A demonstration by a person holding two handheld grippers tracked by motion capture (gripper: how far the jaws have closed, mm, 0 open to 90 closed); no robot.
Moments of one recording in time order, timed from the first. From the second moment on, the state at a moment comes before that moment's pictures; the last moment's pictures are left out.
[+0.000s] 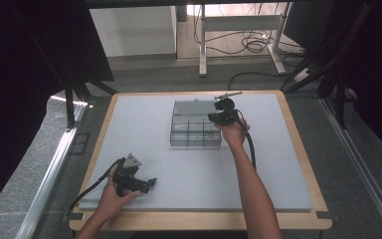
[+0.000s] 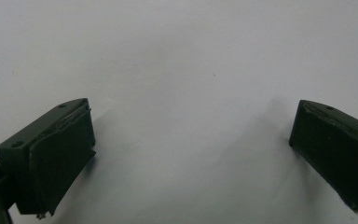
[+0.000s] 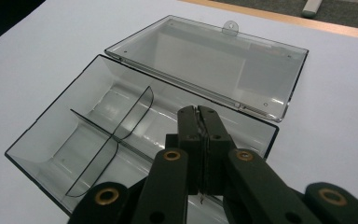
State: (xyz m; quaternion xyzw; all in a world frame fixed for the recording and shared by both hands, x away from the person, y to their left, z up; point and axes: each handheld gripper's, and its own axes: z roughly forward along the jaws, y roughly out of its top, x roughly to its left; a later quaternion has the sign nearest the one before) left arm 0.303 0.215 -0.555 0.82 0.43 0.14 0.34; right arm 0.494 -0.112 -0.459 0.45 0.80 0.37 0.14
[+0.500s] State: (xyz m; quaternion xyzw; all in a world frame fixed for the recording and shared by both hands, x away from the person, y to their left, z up) left arm 0.302 0.215 -0.555 0.82 0.43 0.14 0.34; right arm 0.499 -0.118 -0.472 0.47 0.79 0.37 0.14
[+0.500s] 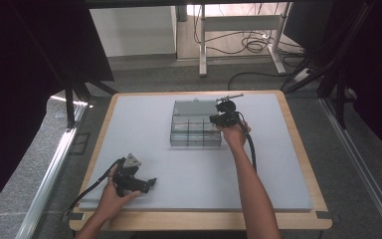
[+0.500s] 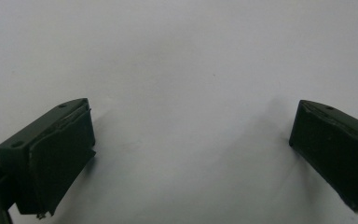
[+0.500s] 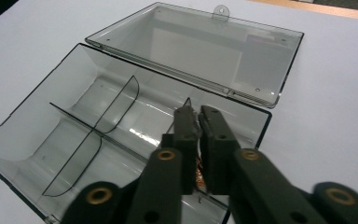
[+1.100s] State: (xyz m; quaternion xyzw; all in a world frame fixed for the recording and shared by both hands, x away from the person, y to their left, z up) left arm 0.303 0.215 -0.555 0.82 0.43 0.14 0.34; right arm 0.433 -0.149 -0.443 0.39 0.81 0.41 0.13
